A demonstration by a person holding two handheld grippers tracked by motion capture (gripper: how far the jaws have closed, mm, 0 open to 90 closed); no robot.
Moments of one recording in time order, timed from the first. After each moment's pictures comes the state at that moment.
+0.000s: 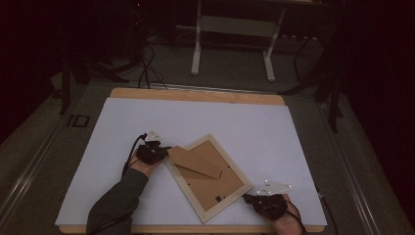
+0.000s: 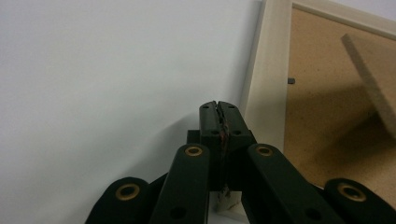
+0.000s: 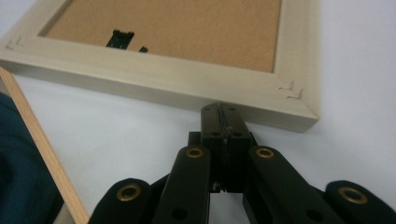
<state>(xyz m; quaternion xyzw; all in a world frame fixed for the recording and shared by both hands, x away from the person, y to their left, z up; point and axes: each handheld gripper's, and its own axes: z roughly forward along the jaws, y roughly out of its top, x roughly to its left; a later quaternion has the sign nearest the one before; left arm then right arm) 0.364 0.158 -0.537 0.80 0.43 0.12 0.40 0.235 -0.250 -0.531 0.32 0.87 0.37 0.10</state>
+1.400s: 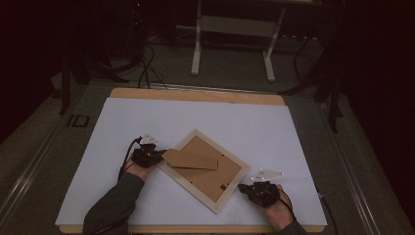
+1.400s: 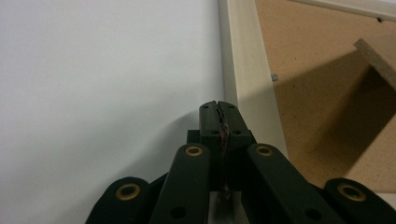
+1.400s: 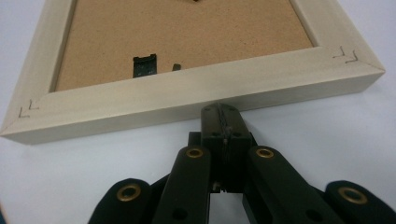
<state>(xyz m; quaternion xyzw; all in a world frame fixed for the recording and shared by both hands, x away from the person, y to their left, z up) 0.353 0.171 -0.541 0.79 0.45 0.11 0.40 0.268 -0.235 -0.531 0.36 0.85 0.37 0.10</state>
